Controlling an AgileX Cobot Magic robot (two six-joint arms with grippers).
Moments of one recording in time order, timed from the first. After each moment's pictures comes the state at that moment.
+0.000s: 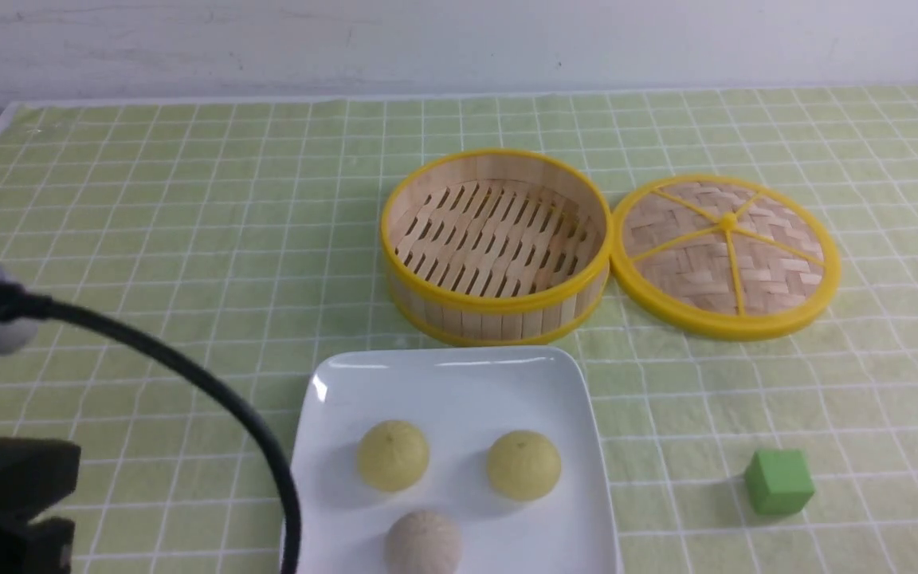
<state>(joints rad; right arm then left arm) 0.08 -0.01 0.03 -0.09 0.38 0.22 -0.72 0.63 -0.79 0.27 1.01 -0.49</state>
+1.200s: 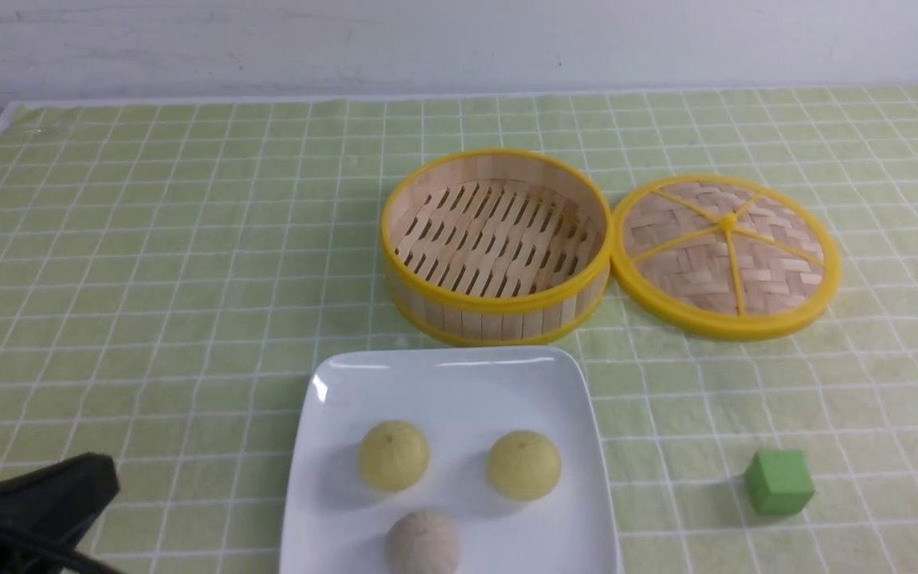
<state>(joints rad) 0.08 -0.01 0.02 -0.09 0.39 0.18 -0.55 0.31 -0.32 0.27 0.42 -0.46</state>
